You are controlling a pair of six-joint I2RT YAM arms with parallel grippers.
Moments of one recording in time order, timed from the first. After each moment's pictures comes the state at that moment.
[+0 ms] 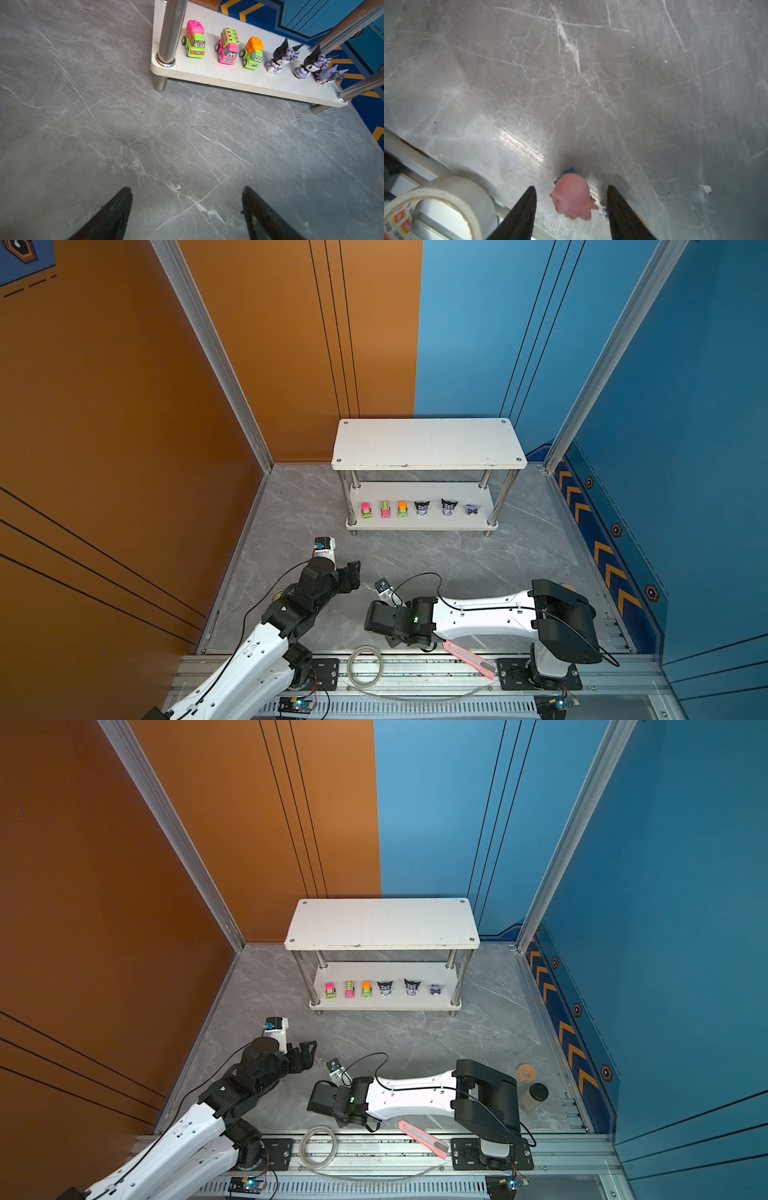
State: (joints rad) left arm -0.50 0.68 0.38 -0.30 -0.16 -0.53; right arm 1.40 1.78 1.18 -0.66 0.31 0.79
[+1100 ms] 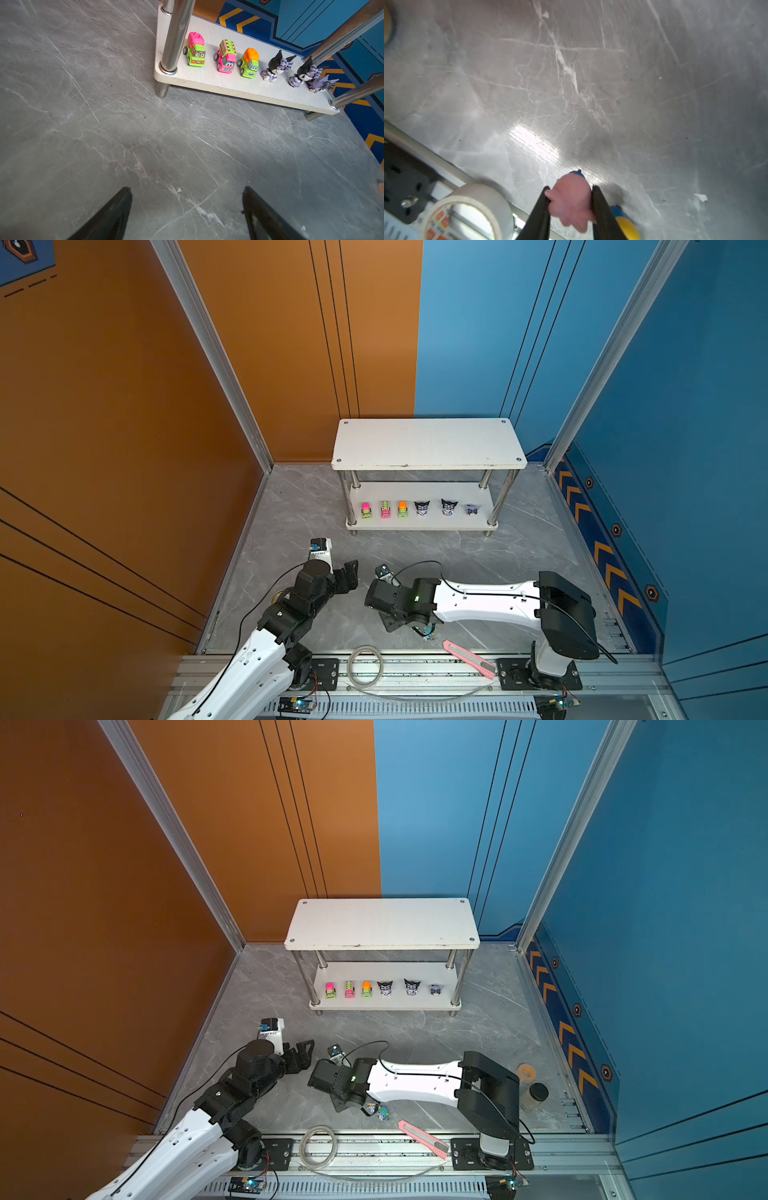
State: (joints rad) left arm -0.48 0.61 0.36 -0.30 -0.16 -0.52; right arm 1.28 1.75 1.29 -0.73 0.20 0.74
